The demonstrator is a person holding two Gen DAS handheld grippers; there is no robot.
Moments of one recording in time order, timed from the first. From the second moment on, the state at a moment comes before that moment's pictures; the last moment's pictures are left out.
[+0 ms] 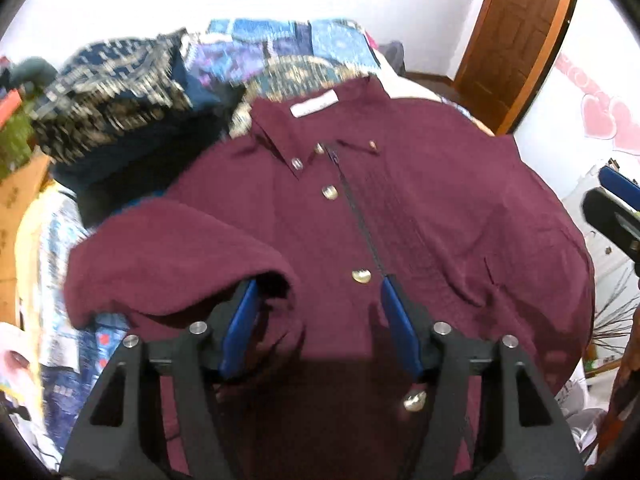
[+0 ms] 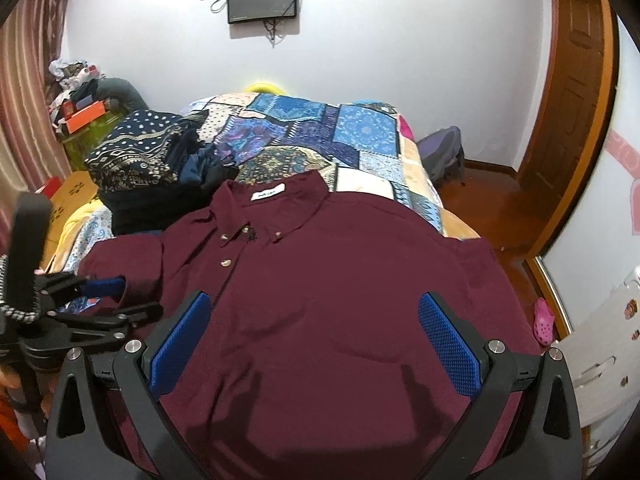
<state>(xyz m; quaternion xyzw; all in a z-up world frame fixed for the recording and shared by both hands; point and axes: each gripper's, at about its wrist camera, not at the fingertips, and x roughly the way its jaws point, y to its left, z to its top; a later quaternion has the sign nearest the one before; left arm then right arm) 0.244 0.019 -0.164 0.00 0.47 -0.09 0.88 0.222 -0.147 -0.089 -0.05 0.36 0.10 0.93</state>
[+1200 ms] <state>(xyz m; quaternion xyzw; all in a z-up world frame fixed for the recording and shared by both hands) 0.167 0.281 -0.161 -0.18 0.38 0.17 0.89 0.290 0.159 -0.195 -0.31 0.51 0.36 0.71</state>
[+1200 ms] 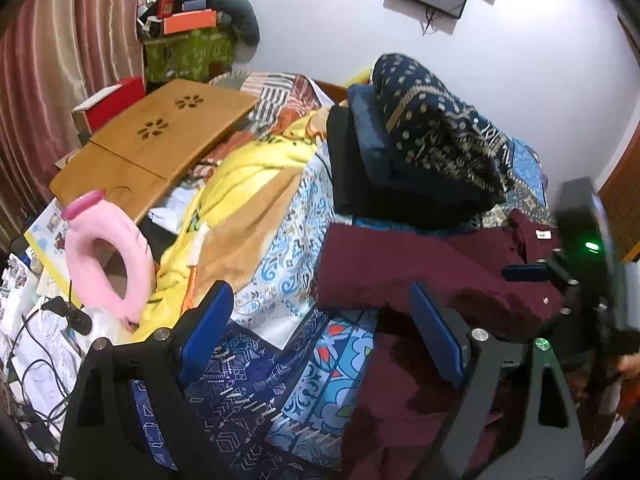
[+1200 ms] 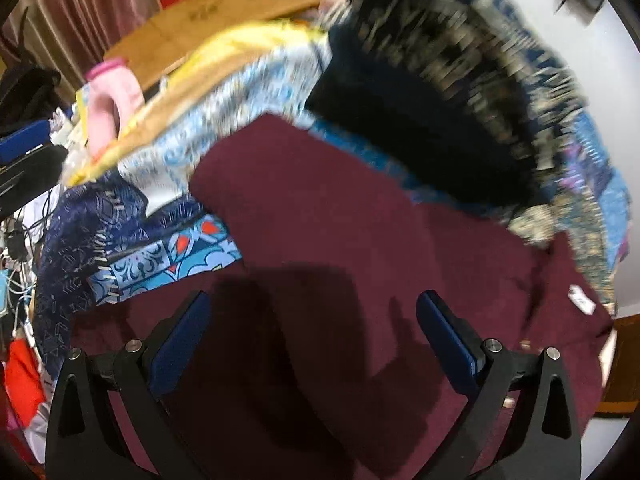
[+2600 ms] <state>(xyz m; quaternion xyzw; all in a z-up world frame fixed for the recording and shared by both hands) 0.218 0.169 -0.264 -0.08 0.54 0.11 0.83 0.303 -0.121 -0.136 0.02 0.48 0.22 0.85</state>
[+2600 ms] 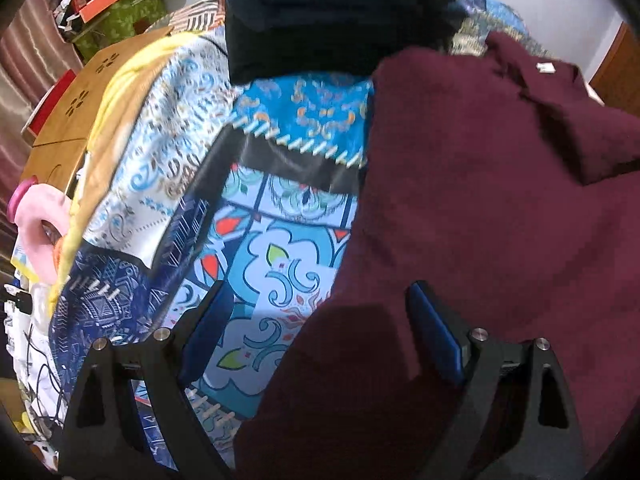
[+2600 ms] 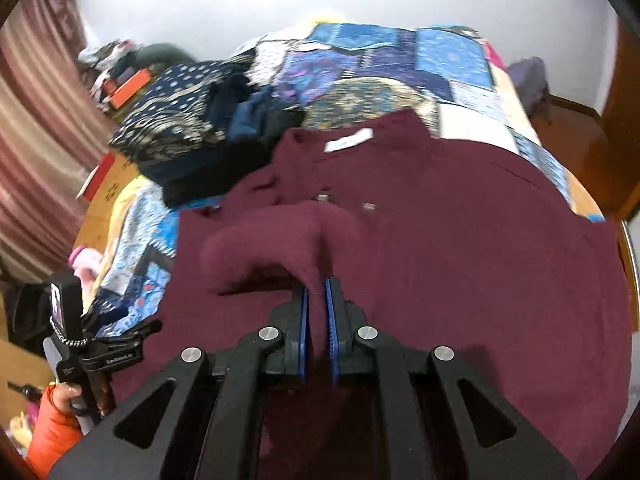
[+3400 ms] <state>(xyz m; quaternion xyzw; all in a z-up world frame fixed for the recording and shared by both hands) 0.211 0.181 -0.235 -0.07 0.53 0.12 0.84 0.255 -0.256 -0.142 0.05 0.48 0.06 0.88</state>
